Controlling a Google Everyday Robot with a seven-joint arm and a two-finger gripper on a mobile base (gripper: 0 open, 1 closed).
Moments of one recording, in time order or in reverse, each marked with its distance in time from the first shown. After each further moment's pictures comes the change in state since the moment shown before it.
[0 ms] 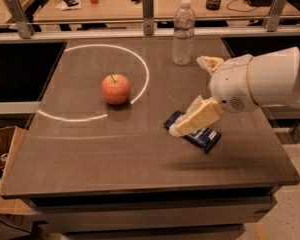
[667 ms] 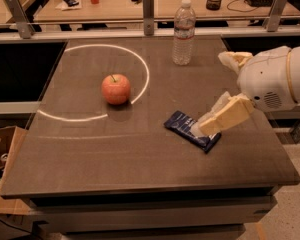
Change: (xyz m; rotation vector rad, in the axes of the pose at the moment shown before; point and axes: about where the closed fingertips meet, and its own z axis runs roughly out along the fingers) arm 0.004 0.000 -0.053 -0.003 0.009 0.045
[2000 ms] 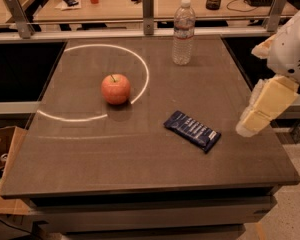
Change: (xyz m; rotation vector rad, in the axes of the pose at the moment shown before) arm 0.030 -0.018 -0.064 -0.028 0.539 -0.040
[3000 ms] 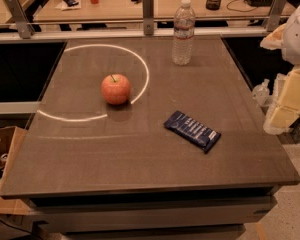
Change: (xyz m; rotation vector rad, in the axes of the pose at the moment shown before) arm 0.019 -0.010 -0.022 -0.010 0.139 -0.135
